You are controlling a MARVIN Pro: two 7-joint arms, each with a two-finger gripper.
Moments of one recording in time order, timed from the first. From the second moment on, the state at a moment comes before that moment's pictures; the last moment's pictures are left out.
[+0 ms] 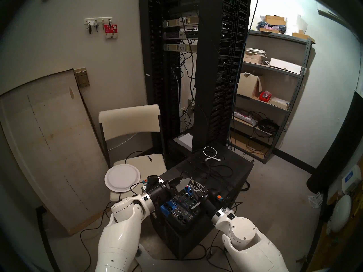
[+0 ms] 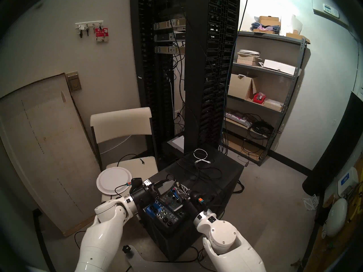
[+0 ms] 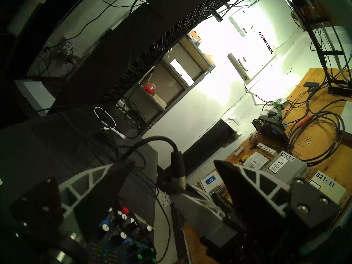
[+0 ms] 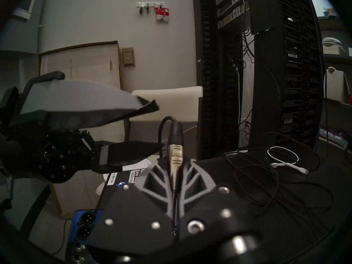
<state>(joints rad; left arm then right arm) 1.64 -1.61 -1.63 -1.42 -0.47 0.41 -0.94 -1.83 -1.30 1.24 -1.67 0.16 -0.15 0.22</state>
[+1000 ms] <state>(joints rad) 1.59 -1.60 -1.60 -1.36 -0.48 0.40 -0.93 -1.85 -1.29 1.23 -1.71 0.17 -0.14 0.25</state>
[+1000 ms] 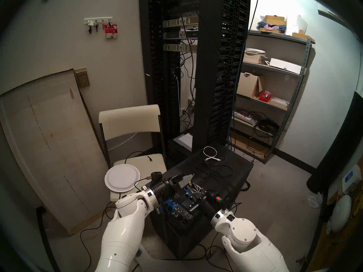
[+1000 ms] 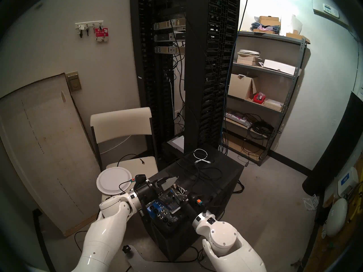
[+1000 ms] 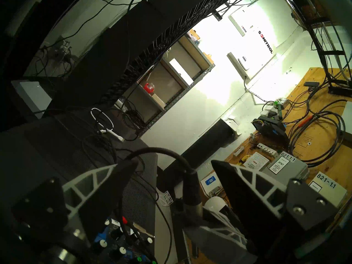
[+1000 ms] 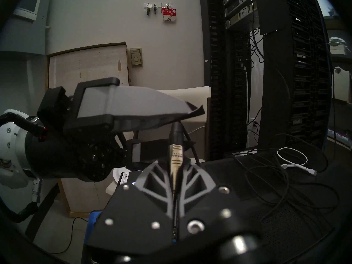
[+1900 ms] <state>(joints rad) 1.59 -1.60 -1.61 -1.35 -0.48 0.37 -0.98 -1.85 -1.29 1.23 -1.72 0.19 -0.12 0.27</state>
